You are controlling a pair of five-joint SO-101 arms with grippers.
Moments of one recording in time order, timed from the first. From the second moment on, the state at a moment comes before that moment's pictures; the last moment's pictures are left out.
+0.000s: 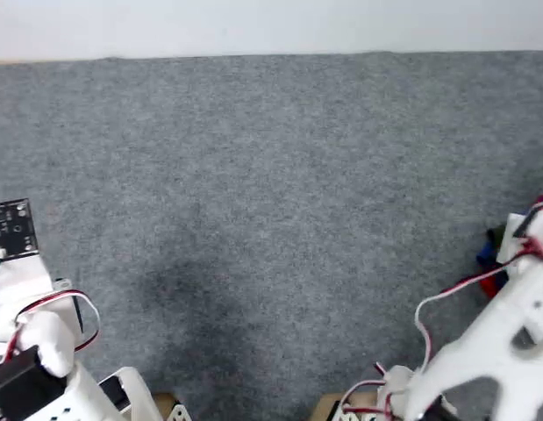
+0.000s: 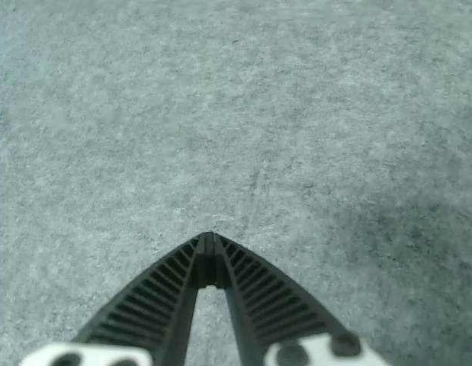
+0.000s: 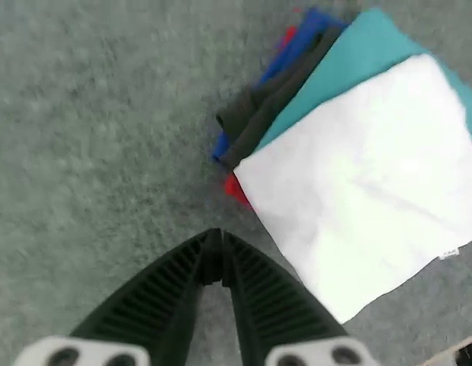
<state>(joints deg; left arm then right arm) -37.0 -69.1 36.9 96.0 -11.4 34.8 -31.9 -2.8 97.8 18.8</state>
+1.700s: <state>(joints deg) -4.2 -69.1 86.5 43.9 10.2 -3.8 -101.9 95.6 64.1 -4.6</state>
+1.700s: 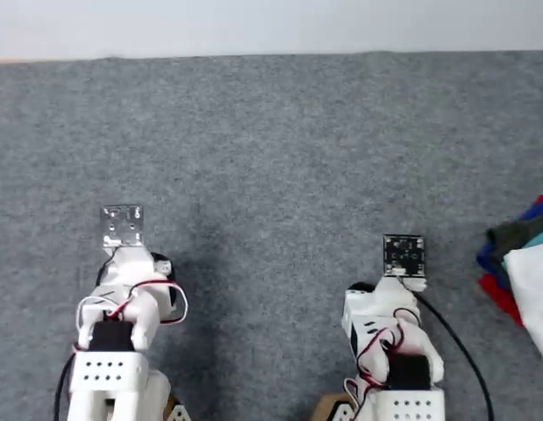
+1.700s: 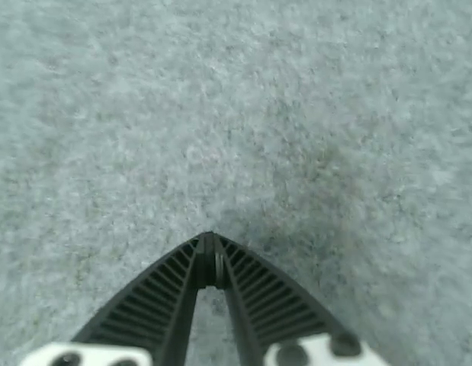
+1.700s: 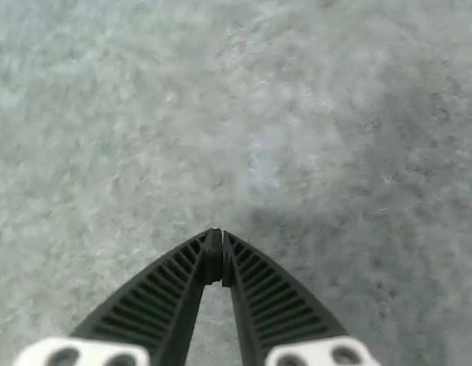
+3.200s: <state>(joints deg) -4.0 -69.1 92.7 37.7 1.1 -4.0 -101.9 95.6 73.6 -4.9</state>
